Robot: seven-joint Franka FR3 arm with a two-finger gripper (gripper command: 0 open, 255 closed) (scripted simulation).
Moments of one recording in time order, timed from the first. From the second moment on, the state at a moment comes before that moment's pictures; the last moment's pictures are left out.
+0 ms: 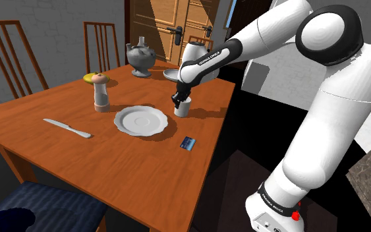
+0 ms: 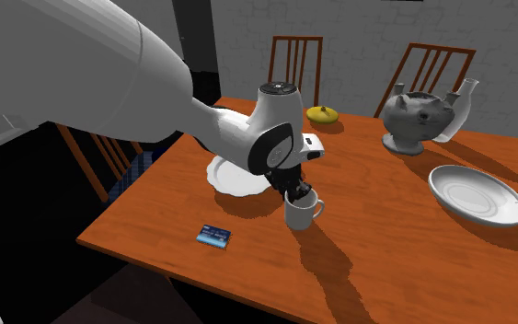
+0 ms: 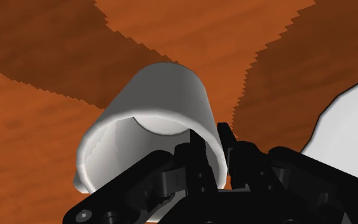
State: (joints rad) arm -0.08 0.15 0.02 -2.18 -0.09 2.50 -0.07
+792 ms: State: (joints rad) arm -0.08 0.08 0.02 -2.14 -0.08 2.39 -0.08
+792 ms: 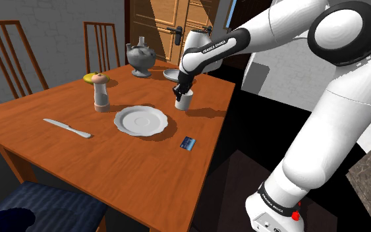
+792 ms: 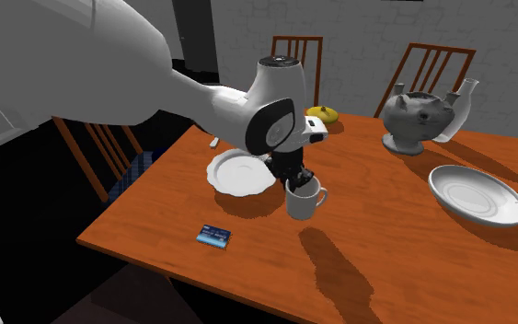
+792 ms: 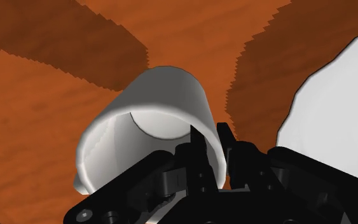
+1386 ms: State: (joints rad) arm -0.08 0.03 0.02 -2.08 -0.07 2.27 -0.09
